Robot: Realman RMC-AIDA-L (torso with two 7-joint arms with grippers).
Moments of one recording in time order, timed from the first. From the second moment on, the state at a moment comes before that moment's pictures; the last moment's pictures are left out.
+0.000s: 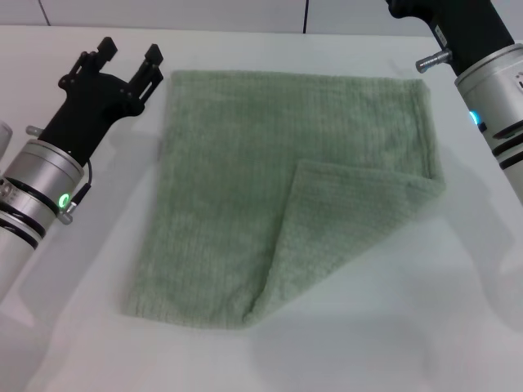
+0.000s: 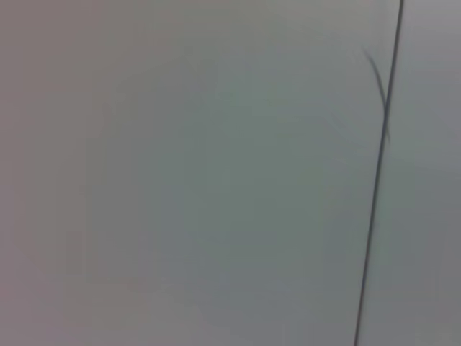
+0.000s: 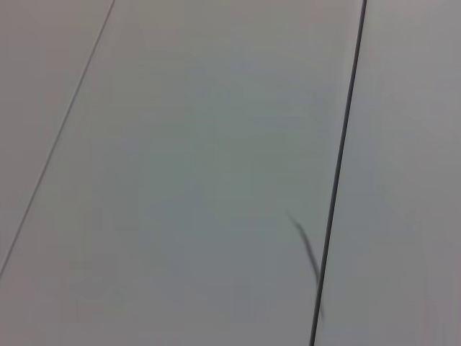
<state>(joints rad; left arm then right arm) -0.39 -2.07 -1.17 -0.33 2.87 1.10 -0.41 0.54 2.09 -2.13 -0.53 0.57 -1.09 -0.19</state>
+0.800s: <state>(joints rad) -0.39 -2.07 -1.22 -0.34 2.87 1.11 -0.41 0.57 2.09 -2.13 -0.49 0.57 -1.09 -0.19</state>
